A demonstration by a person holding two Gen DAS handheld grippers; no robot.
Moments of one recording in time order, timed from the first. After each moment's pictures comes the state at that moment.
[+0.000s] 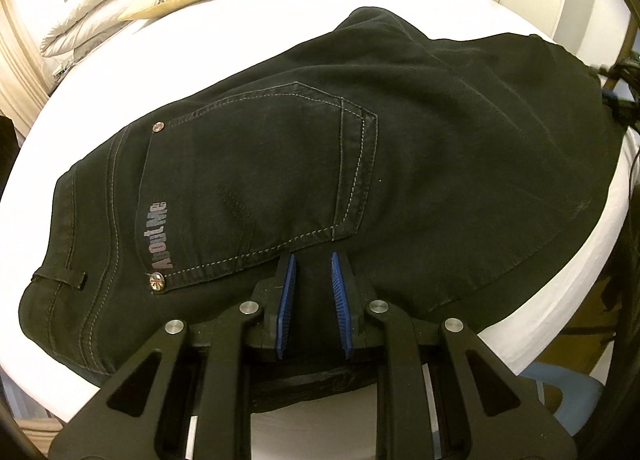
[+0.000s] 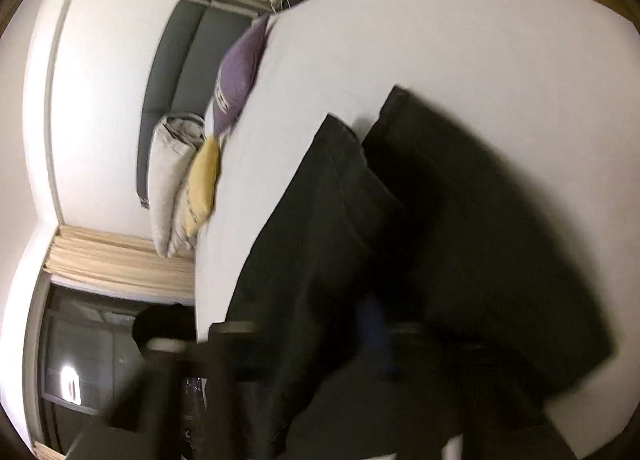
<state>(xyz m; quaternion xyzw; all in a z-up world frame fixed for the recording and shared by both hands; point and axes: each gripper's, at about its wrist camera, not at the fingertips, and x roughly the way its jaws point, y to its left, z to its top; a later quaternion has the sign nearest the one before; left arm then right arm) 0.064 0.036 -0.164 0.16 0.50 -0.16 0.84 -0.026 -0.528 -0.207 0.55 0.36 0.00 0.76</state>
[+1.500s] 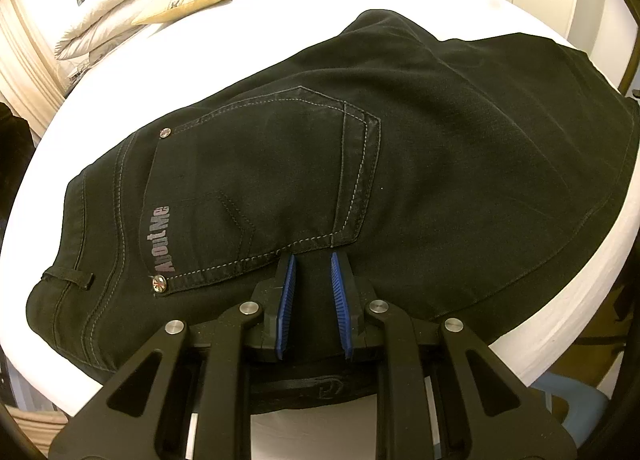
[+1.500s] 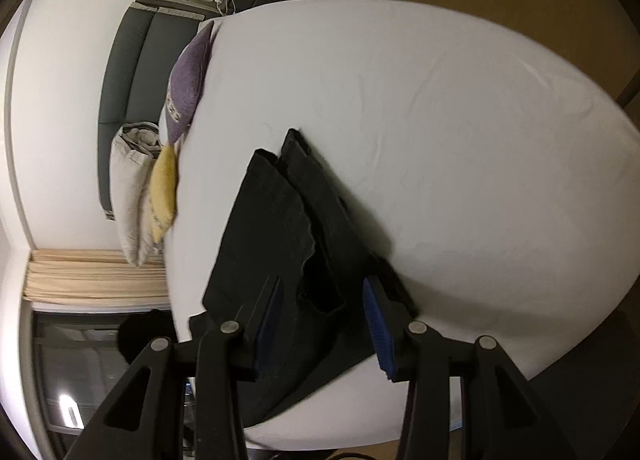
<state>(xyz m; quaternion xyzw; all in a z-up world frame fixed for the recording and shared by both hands) 0.061 0.029 -0.167 0.17 0.48 -0.13 0.85 -0.076 -0.581 -0.196 0.57 0.41 -0.05 0.71</state>
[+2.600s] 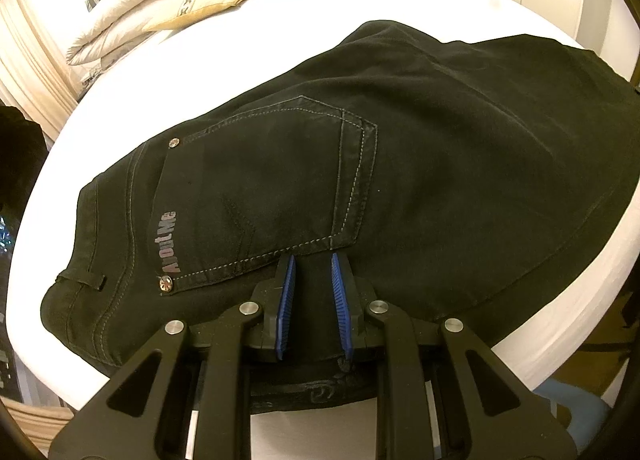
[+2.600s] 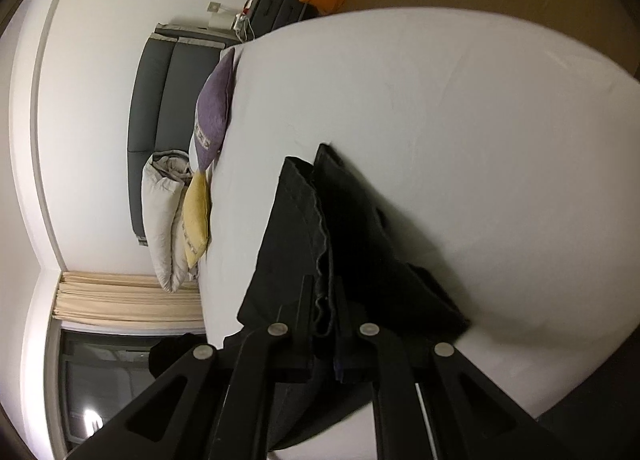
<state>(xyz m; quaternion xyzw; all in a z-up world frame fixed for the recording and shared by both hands) 0.058 0.010 -0.159 0.19 0.48 -0.11 0.85 -0.075 -0.571 -0.198 0.60 0.33 -0.04 0.72</state>
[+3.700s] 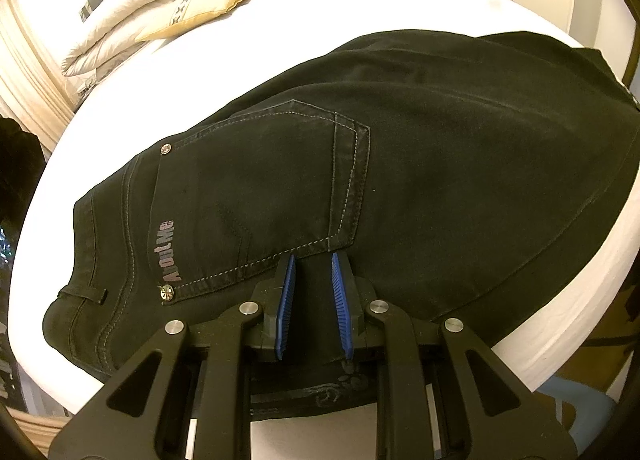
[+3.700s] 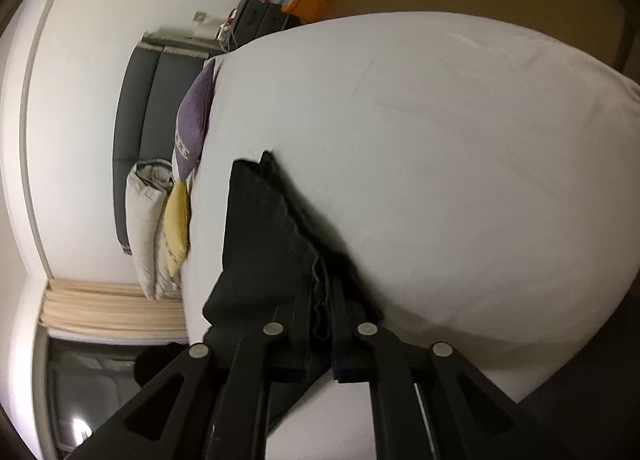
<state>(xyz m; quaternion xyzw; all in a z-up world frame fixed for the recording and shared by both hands) 0.050 0.019 -0.160 0.20 0.46 -0.12 0.85 -0.103 -0.582 -0.224 0.60 0.33 -0.07 0.72</state>
